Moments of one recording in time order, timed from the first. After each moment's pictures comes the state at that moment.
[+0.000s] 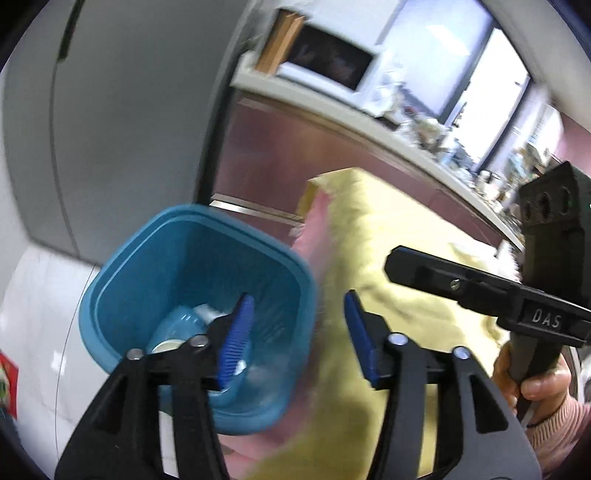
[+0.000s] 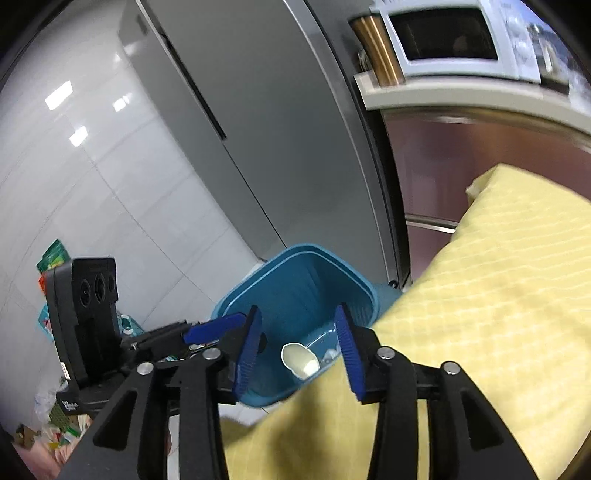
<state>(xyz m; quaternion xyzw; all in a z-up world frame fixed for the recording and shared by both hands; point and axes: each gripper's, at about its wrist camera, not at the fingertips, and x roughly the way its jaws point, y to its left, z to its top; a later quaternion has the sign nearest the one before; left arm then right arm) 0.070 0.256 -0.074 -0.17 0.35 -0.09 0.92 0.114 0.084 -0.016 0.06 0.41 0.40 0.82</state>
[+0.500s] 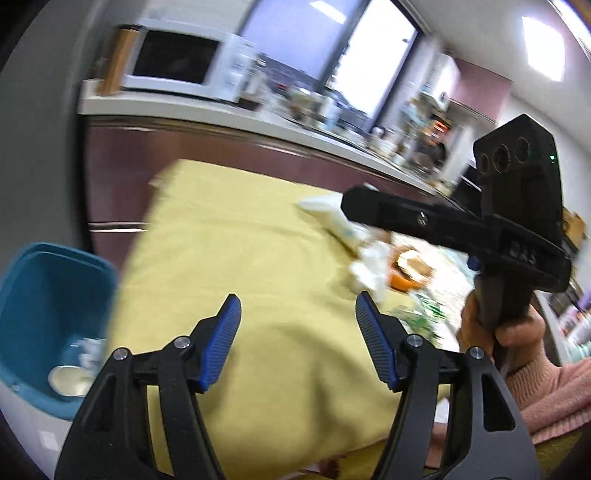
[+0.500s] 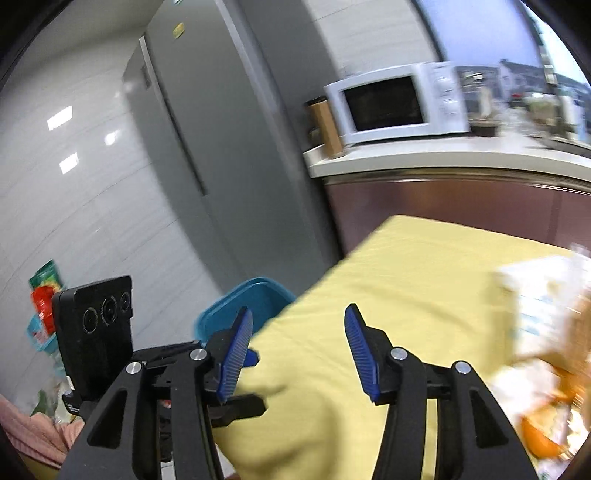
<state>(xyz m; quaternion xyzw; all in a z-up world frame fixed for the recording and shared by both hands) 0.038 0.088 -0.040 -0.11 0.32 -0.30 0.89 0.046 -0.067 0.040 0.07 0.33 0.32 0.89</state>
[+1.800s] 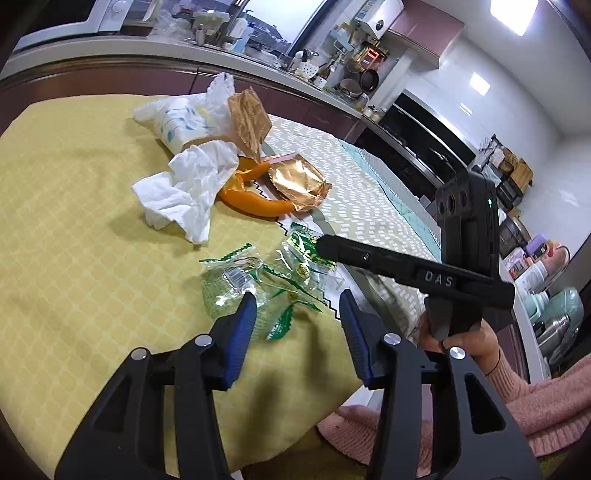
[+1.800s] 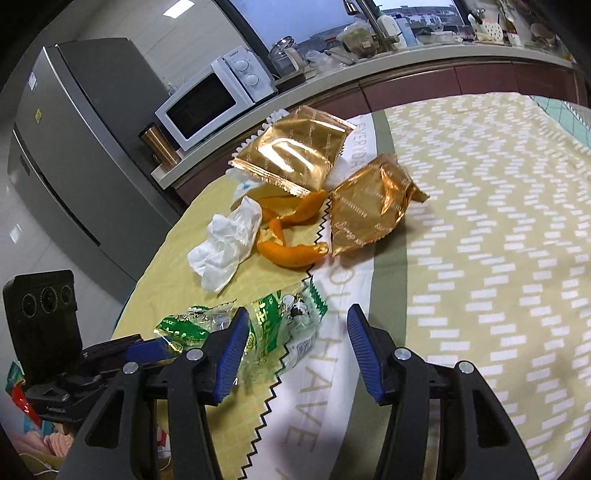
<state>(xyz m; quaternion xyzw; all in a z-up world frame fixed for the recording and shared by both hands) 0.041 -0.081 -0.084 -0.08 0.42 -0.44 0.79 -0.034 -0.258 -0.060 0.21 0.40 0.11 0.89</state>
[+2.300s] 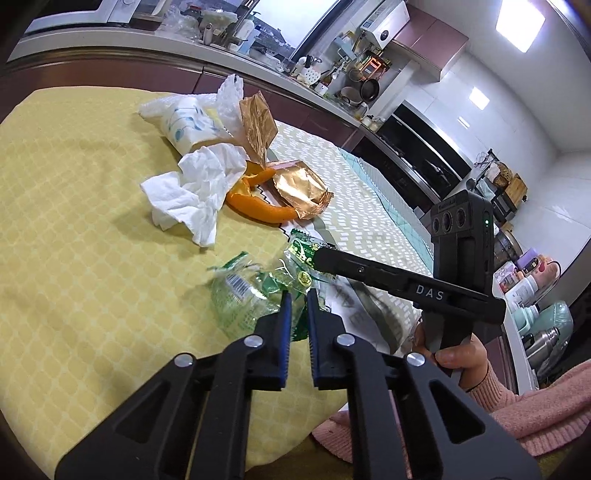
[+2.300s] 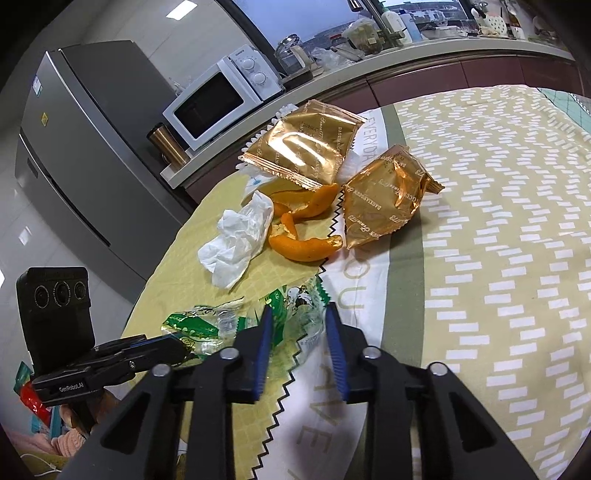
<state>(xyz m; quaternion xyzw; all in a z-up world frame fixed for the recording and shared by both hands) 0.049 -0.076 -0.087 -0.11 0.42 -0.45 0.78 -0.034 -0.254 -0.062 0.23 0.40 0.13 0.88</state>
